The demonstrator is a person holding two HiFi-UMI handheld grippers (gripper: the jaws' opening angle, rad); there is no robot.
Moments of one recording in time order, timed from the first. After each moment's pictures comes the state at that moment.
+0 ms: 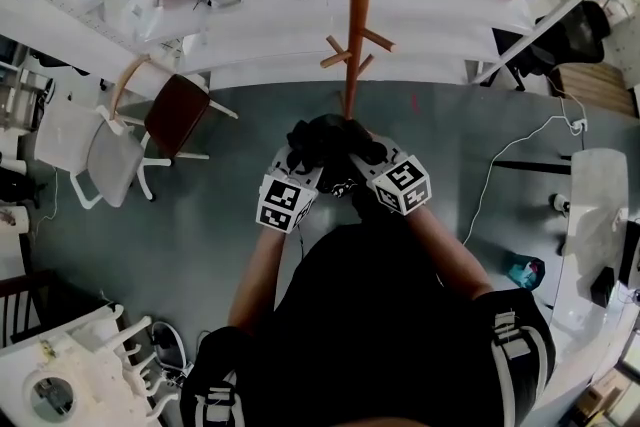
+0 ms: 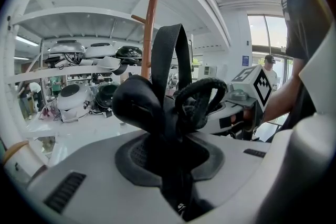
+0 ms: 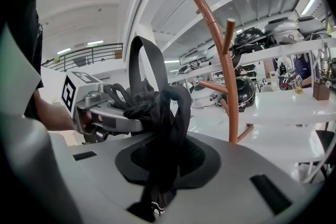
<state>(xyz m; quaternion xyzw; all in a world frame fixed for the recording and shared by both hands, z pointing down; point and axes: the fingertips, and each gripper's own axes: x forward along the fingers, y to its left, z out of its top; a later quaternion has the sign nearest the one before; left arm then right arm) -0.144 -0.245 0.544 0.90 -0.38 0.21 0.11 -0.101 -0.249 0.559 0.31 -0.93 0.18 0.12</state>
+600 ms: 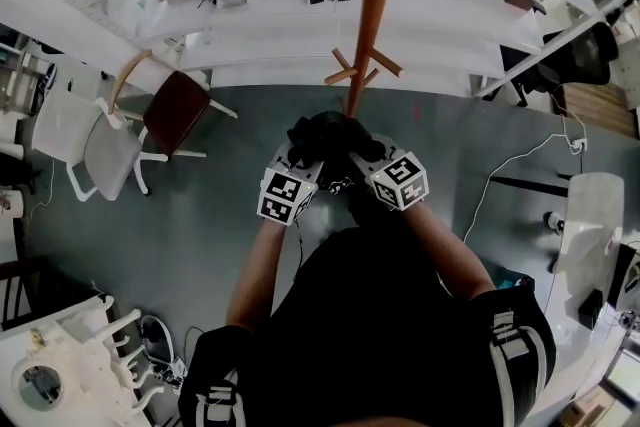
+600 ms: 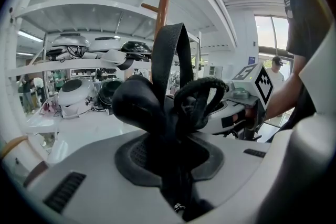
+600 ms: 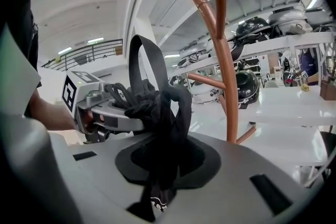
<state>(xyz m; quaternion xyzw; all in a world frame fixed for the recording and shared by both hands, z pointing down) -0.143 -0.309 0.563 0.89 -0.40 0.21 0.12 -0.099 -0.311 0.579 0.28 -0.93 0.19 0.15</state>
